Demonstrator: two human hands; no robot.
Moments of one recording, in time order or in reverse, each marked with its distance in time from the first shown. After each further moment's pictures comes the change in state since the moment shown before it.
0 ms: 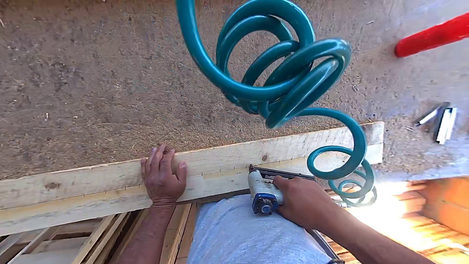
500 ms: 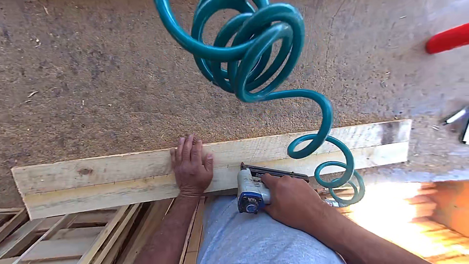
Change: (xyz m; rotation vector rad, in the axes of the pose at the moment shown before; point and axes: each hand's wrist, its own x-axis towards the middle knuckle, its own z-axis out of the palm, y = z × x) left_hand -0.001 0.002 -0.003 0.008 -0.044 0.025; right_hand 0.019 -0.099 0.011 -0.011 0.021 -0.049
